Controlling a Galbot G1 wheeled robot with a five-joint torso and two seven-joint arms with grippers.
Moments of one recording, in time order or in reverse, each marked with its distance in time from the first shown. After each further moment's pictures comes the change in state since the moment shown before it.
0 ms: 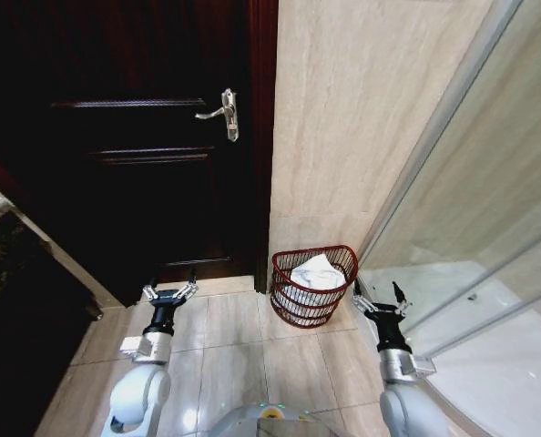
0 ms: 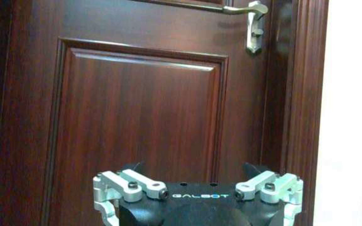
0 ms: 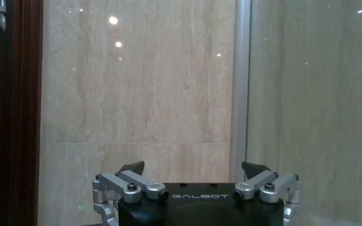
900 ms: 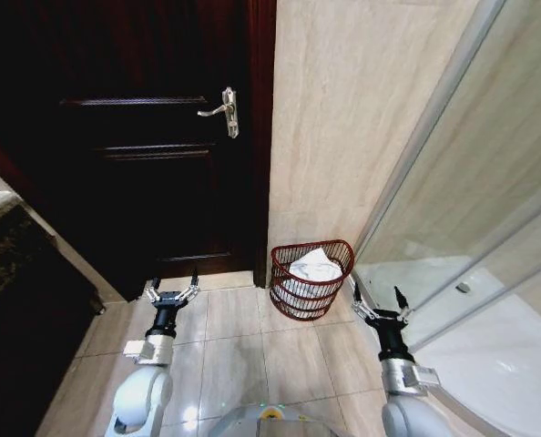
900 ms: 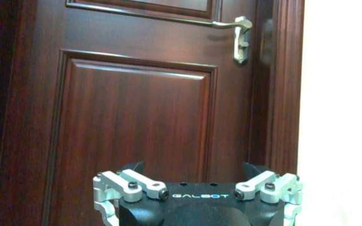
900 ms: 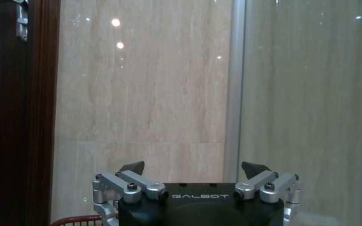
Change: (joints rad) left arm 0.014 -0.019 -0.001 0.009 0.017 -0.054 0.019; right arm -0.056 0.006 -0.012 0.036 -0.021 0.026 -0.003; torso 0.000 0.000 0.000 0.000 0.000
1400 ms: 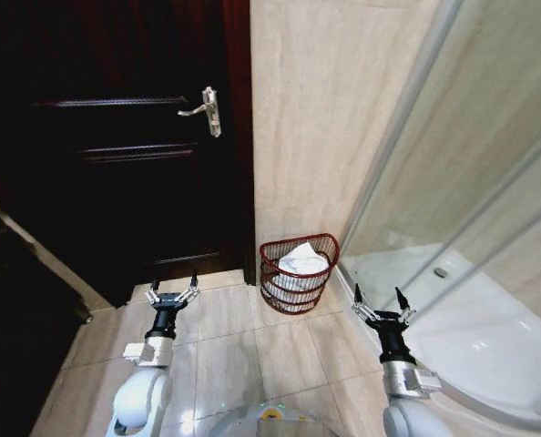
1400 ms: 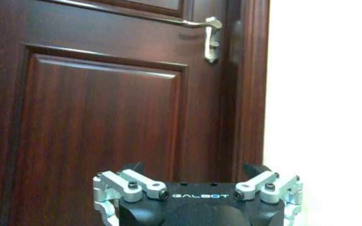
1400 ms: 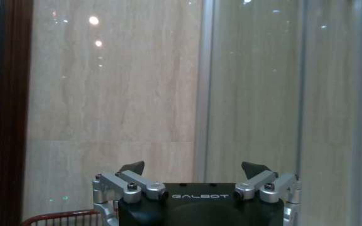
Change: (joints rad) left arm 0.004 -0.003 0.000 0.005 0.007 -0.016 0.001; right arm -0.019 -0.001 0.001 0.011 0.003 0.013 0.002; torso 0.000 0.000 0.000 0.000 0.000
